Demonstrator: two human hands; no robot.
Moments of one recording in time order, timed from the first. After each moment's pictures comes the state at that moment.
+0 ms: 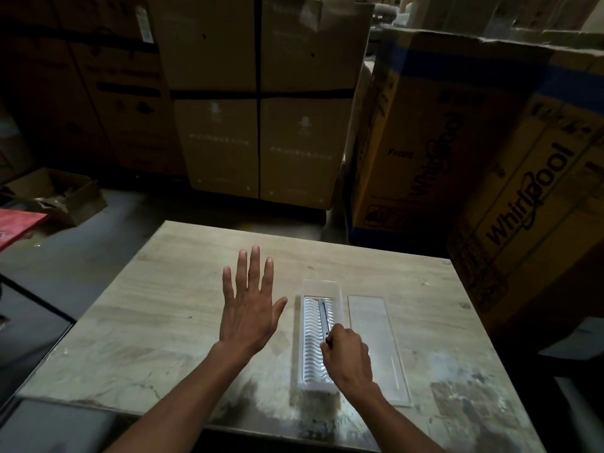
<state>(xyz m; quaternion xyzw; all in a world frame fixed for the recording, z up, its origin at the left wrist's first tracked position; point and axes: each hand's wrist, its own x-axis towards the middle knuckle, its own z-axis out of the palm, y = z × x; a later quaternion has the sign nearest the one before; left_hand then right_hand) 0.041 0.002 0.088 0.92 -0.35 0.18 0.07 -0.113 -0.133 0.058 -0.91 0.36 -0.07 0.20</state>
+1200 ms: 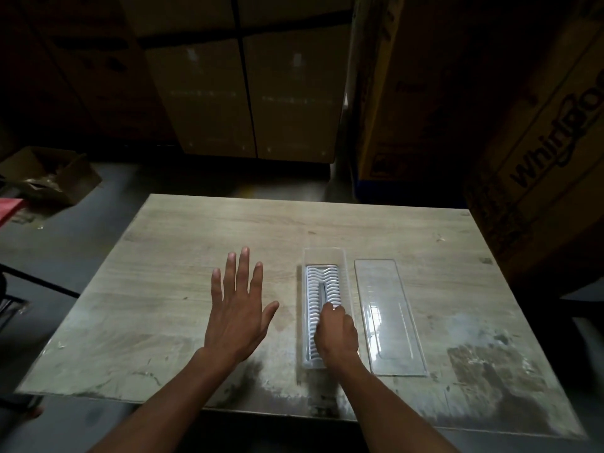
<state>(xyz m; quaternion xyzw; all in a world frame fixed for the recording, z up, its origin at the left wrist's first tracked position) 0.047 0.013 0.041 0.92 -0.39 0.08 0.01 -0.068 -0.139 -0.018 -0.90 0.40 0.03 0.19</state>
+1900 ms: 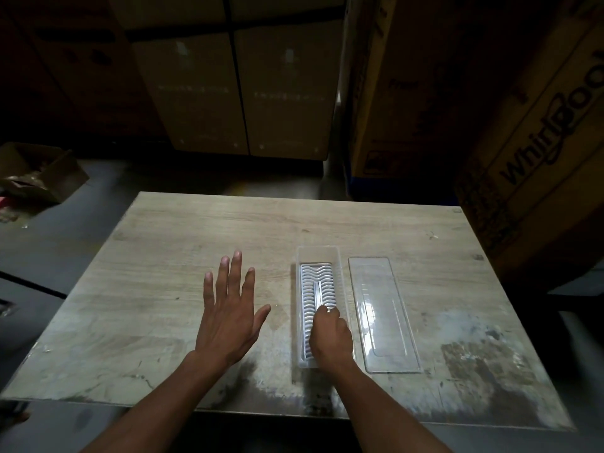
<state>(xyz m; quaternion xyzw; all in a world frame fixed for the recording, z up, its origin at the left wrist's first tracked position) 0.049 0.016 0.036 0.91 -0.40 0.05 0.02 -0.070 -0.135 -0.026 -0.90 0.40 0.06 0.17</state>
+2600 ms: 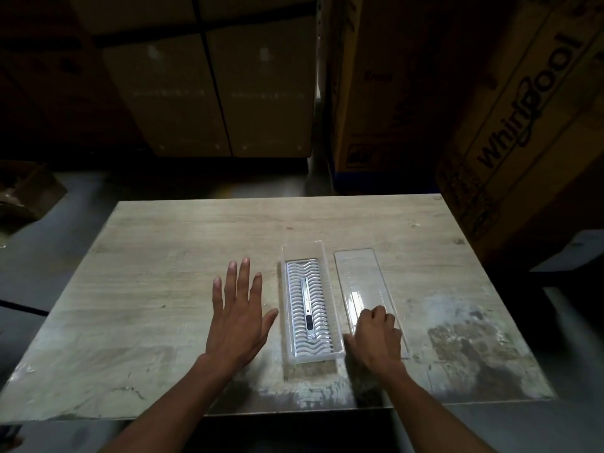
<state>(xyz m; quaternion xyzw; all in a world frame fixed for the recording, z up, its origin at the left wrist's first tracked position) 0.029 -0.010 0.024 0.90 -0.44 0.04 0.00 -0.161 -0.202 -0.041 -0.88 0.46 0.06 0.12</state>
